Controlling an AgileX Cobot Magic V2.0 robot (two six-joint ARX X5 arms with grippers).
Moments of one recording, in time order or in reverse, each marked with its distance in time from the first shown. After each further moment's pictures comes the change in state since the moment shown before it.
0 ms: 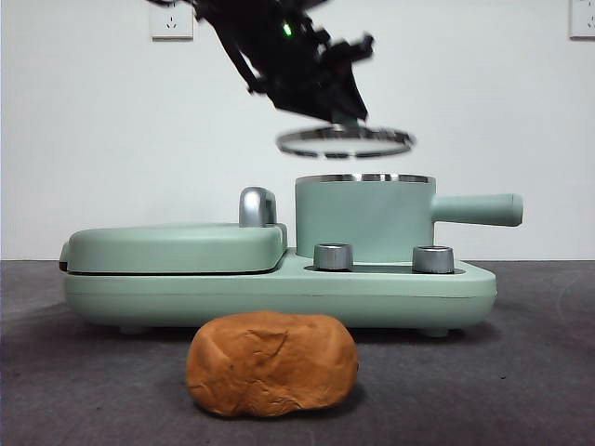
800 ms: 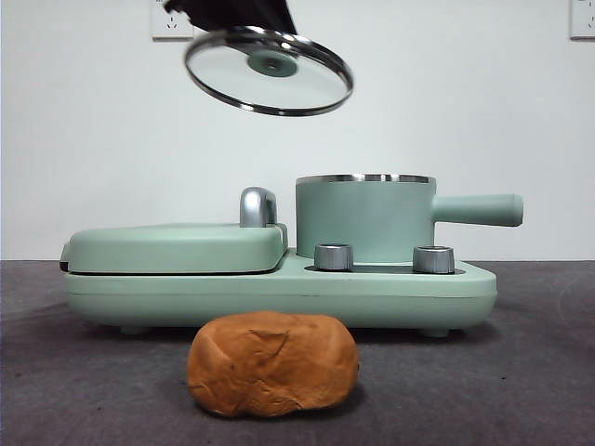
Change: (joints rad) left arm 0.021 -0.335 -0.089 -0.417 -0.027 -0.004; right arm 0.000 0.000 0.000 0.000 -0.002 0.000
